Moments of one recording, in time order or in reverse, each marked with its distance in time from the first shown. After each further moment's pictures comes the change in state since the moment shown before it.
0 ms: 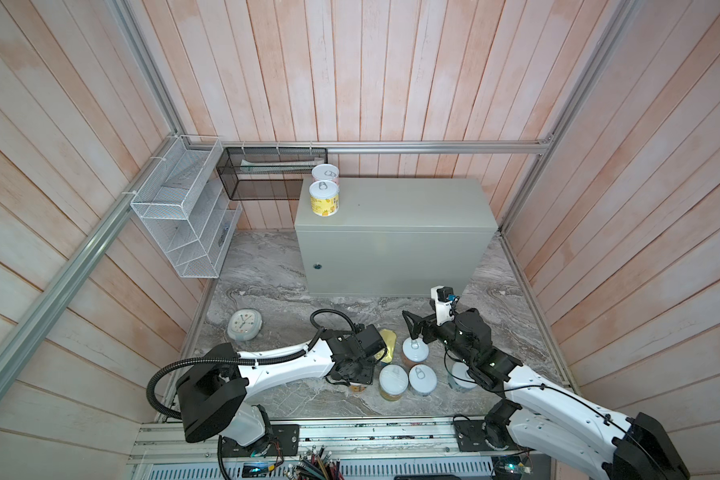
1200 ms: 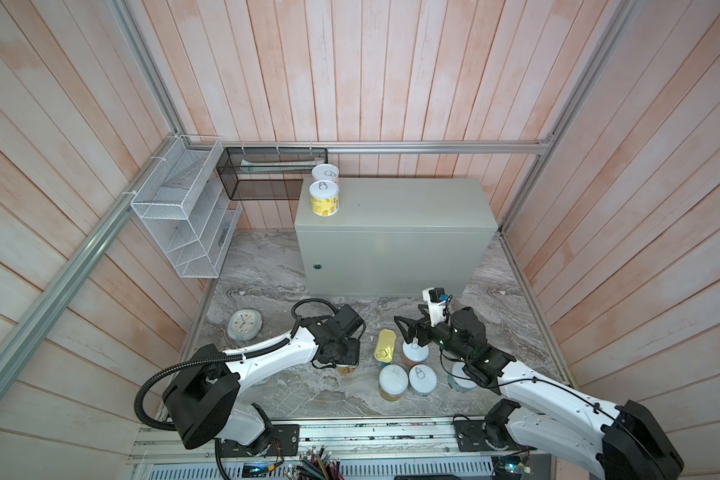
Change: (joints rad) left arm 0.225 -0.046 -0.047 0.061 0.038 0.146; right arm 0.000 0.077 0.002 0.053 -0.166 0.051
